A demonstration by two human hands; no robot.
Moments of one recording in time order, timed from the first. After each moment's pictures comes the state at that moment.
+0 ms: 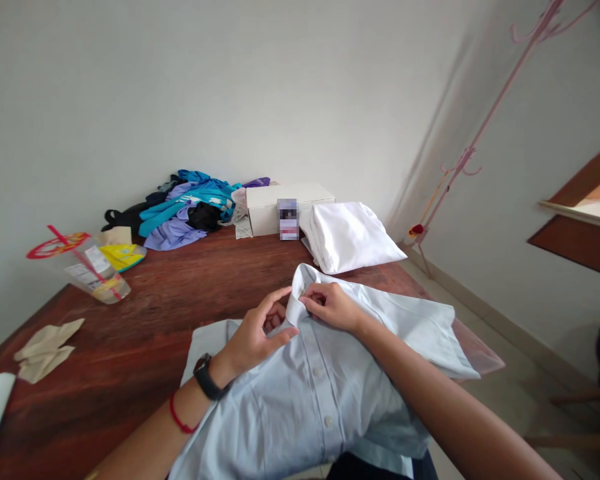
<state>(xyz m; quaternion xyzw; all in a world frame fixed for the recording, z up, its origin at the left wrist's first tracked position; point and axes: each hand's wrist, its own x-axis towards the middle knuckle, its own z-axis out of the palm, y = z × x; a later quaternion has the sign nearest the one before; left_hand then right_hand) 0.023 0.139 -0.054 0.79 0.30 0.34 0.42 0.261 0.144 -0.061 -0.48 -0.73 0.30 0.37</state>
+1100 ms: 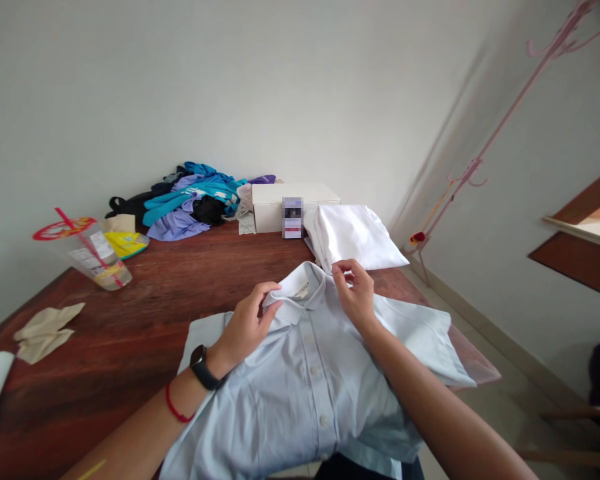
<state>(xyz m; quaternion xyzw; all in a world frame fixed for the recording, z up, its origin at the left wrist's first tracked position) 0.017 0.148 -0.060 0.81 0.36 0.43 0.20 0.272 0.148 -0.056 -0.53 -0.57 0.08 0.63</state>
